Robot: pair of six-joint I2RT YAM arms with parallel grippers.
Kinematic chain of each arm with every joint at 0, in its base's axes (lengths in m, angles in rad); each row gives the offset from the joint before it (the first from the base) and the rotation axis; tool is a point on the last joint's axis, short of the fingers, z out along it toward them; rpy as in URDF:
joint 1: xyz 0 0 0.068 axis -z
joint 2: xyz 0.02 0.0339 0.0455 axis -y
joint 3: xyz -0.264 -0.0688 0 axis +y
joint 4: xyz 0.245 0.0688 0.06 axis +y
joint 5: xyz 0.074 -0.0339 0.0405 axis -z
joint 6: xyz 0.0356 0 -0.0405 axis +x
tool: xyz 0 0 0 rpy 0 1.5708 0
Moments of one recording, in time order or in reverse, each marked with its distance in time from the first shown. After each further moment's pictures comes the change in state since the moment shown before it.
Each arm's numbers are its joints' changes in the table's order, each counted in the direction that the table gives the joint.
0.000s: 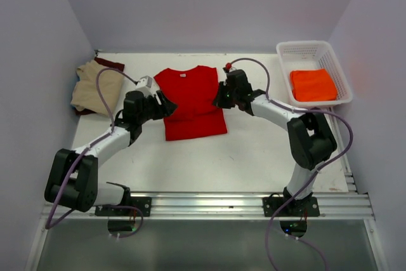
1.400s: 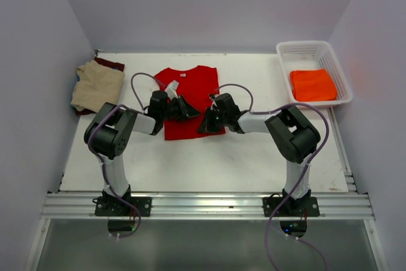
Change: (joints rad) left arm 0.112 -0.596 -0.126 -0.468 0.352 -0.298; right arm -0.120 -0.154 0.226 -0.317 -0.295 0.191
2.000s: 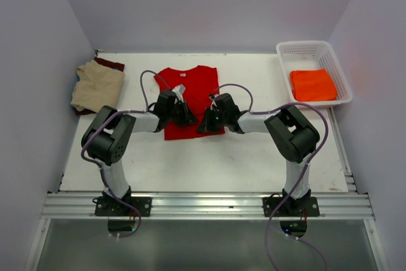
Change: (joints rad) left arm 0.070 0.070 -0.087 0.428 -0.181 0.171; right arm 0.000 -0.006 0.000 -0.012 -0.003 -0.001
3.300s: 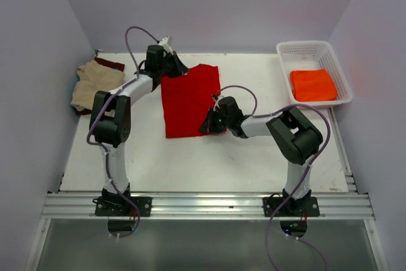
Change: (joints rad) left arm -0.188 -0.266 -0.719 0.216 -0.023 0.141; right arm 0.002 0.028 0.093 -0.135 0.037 -0.018
